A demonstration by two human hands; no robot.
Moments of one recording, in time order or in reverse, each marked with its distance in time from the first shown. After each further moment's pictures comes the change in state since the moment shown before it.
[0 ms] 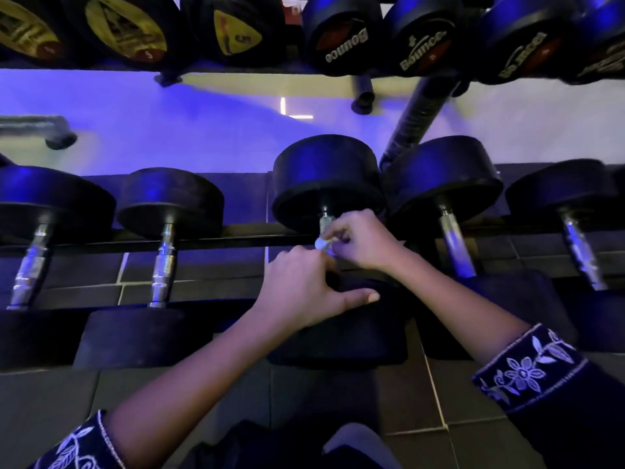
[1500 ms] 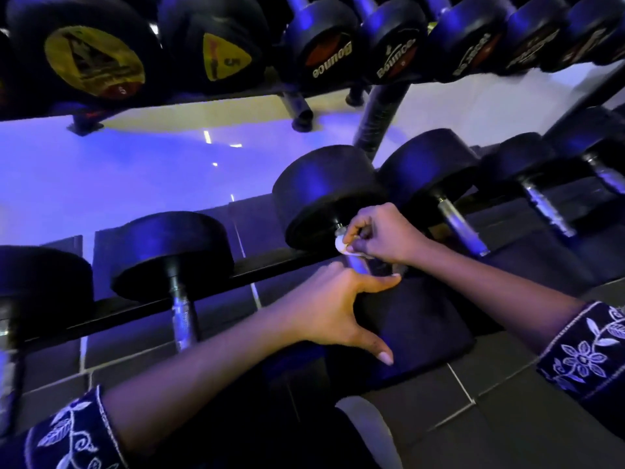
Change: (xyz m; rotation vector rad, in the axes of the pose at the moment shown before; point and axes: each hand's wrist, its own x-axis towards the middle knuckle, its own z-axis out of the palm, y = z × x) left_hand 0.016 -0.077 -0.023 -0.283 -0.310 0.728; right_hand 0.012 -0.029 0.015 -0.095 0.209 0.180
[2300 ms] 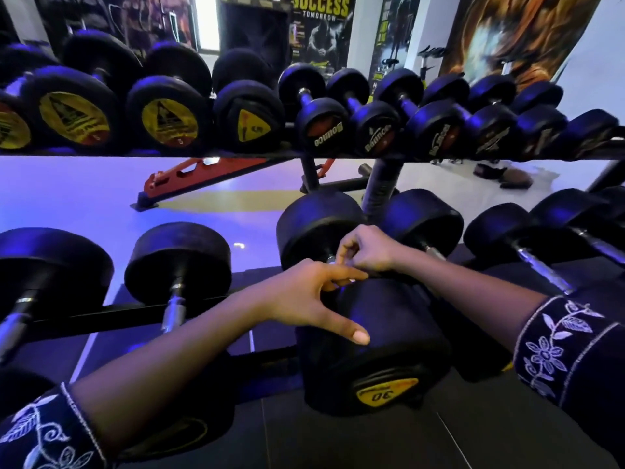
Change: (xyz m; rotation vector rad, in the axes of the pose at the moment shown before) left_hand -0.009 0.004 0.024 0.003 0.136 -0.103; right_hand -0.023 0.000 -0.013 -0.017 -0.021 -0.082
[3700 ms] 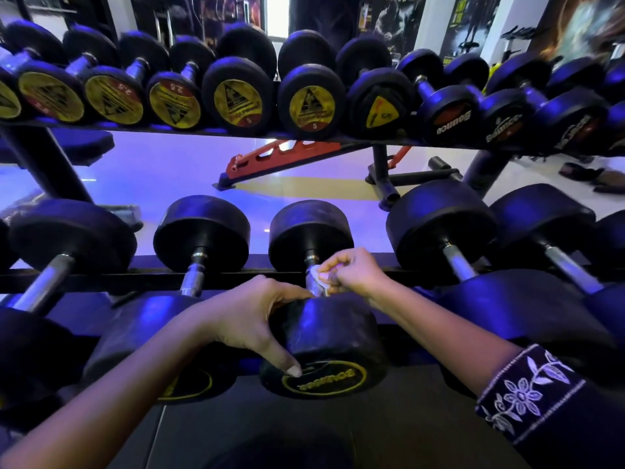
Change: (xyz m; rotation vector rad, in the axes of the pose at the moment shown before) left_hand -0.225 -0.091 -0.068 -0.060 -0.008 -0.263; right_hand 0.030 -0.172 0.182 0.788 0.002 0.207
